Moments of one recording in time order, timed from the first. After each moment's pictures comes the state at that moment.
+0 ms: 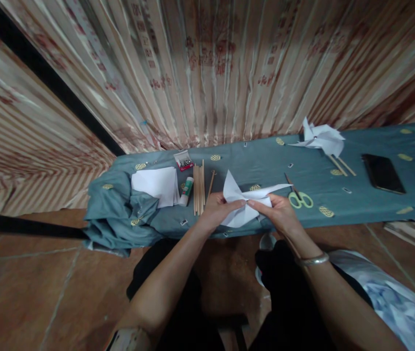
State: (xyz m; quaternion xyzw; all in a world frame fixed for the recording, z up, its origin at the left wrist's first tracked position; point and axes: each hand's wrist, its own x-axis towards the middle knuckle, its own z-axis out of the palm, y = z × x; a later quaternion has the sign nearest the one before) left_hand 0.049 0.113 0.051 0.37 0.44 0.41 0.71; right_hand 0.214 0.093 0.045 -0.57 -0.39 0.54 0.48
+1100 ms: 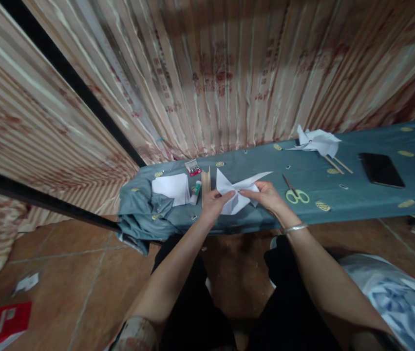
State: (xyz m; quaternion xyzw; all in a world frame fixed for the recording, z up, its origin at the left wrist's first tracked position) left_hand 0.041 0.102 0.062 0.37 0.48 0.51 0.61; right_hand 0.205 0.115 0.060 -0.49 -0.45 0.57 0.48
